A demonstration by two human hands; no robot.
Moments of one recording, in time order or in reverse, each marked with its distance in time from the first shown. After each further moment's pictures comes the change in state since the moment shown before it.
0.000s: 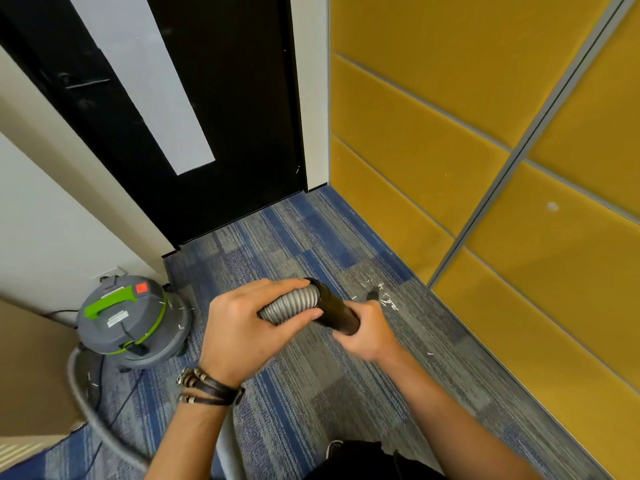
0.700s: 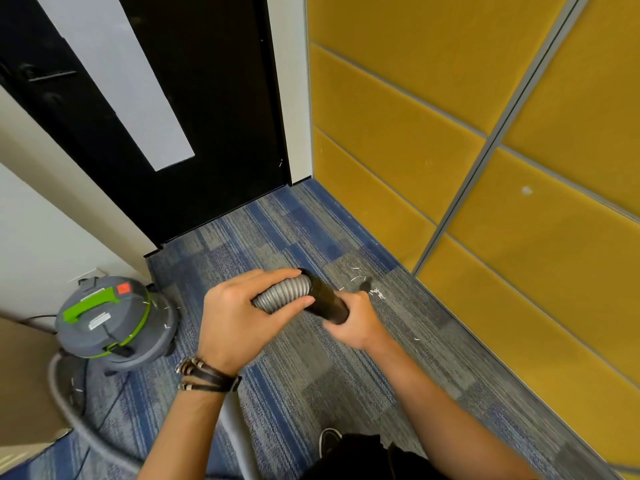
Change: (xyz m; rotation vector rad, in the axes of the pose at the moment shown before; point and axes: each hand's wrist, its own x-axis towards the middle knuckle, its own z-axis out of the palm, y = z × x) left_hand -0.003 0.003 0.015 -0.055 -0.014 -0.044; right_hand -0.008 0.010 0.000 -0.049 0.029 0.040
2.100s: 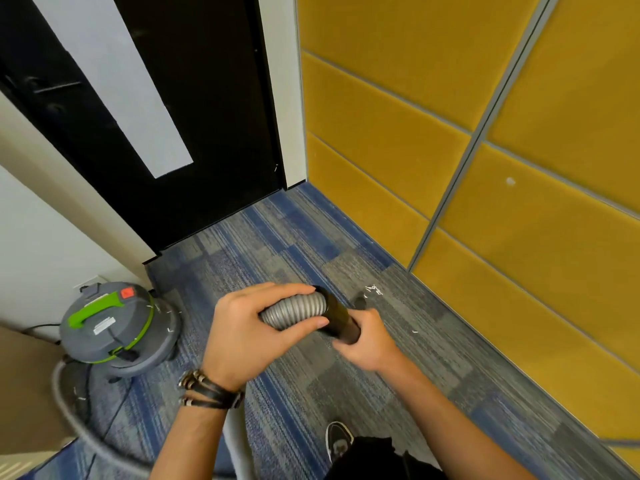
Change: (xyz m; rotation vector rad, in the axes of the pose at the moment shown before) left_hand -0.044 0.023 -0.038 -0.133 -0.087 0.055; right_hand -0.076 -0.032 0.014 0.047 0.019 0.053
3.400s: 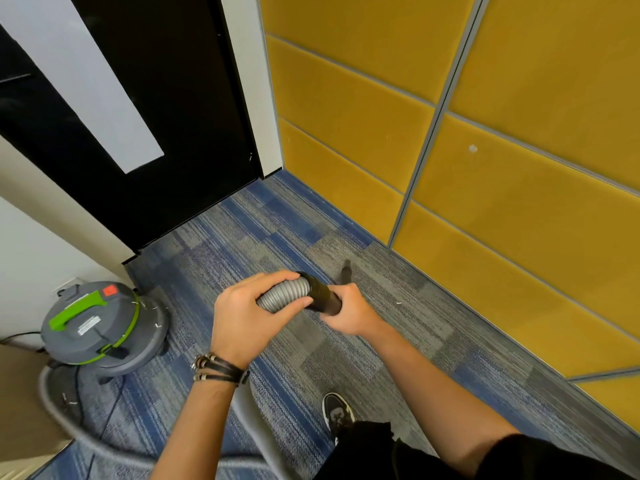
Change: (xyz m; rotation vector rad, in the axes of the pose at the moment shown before) left_hand -0.048 -0.014 0.024 0.054 -0.007 -0.081; right_hand -0.026 0.009 0.013 -0.071 -0.036 0.046
